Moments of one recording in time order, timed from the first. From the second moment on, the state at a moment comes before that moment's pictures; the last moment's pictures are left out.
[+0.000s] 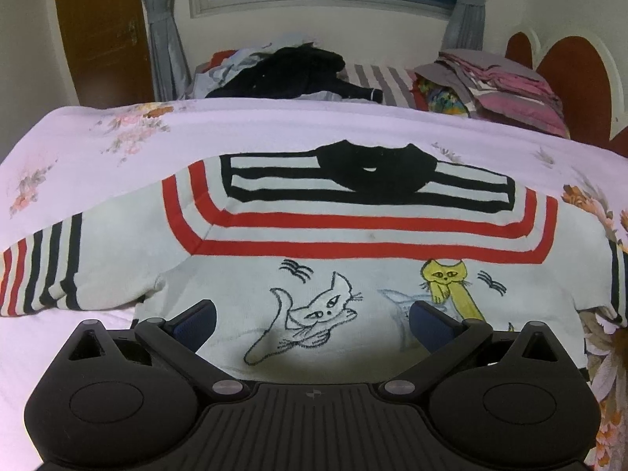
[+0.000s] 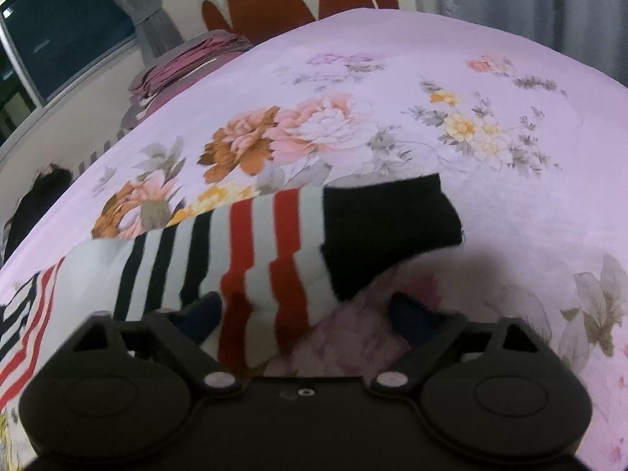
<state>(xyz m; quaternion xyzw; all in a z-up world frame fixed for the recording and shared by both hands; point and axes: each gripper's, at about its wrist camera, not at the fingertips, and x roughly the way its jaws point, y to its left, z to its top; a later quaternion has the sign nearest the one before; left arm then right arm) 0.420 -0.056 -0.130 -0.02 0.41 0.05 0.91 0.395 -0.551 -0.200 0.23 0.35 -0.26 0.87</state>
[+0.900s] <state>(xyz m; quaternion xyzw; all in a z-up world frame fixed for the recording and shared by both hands) 0.419 0.012 -0.127 -0.02 0.39 0.01 0.92 0.466 -0.333 -0.114 0.12 0.27 0.01 0.96</state>
